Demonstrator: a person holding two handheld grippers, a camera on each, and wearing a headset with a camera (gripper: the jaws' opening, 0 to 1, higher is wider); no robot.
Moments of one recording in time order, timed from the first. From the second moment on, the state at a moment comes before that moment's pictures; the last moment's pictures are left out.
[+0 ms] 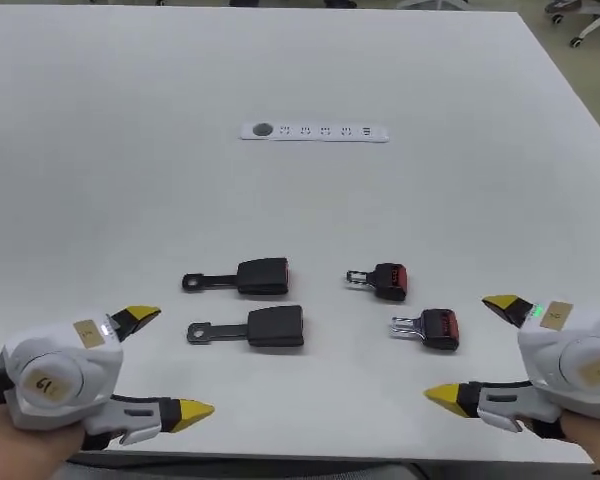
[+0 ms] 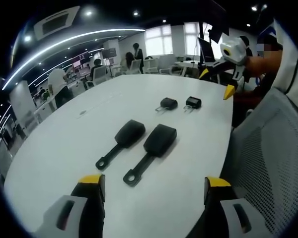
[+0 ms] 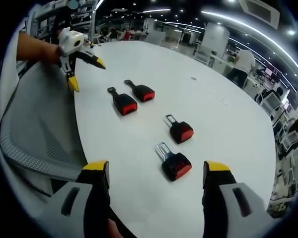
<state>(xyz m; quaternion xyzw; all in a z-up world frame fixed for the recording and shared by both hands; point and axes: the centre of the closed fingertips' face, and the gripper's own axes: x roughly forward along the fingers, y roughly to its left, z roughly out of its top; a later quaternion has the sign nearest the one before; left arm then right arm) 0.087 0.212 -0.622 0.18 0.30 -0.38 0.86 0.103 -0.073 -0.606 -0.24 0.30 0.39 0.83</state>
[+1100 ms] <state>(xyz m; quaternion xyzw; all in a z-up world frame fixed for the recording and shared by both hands) 0.119 0.167 -0.644 0.21 0.32 -0.47 0.79 0.127 -0.064 -0.636 -0.30 0.34 0.45 0.77</state>
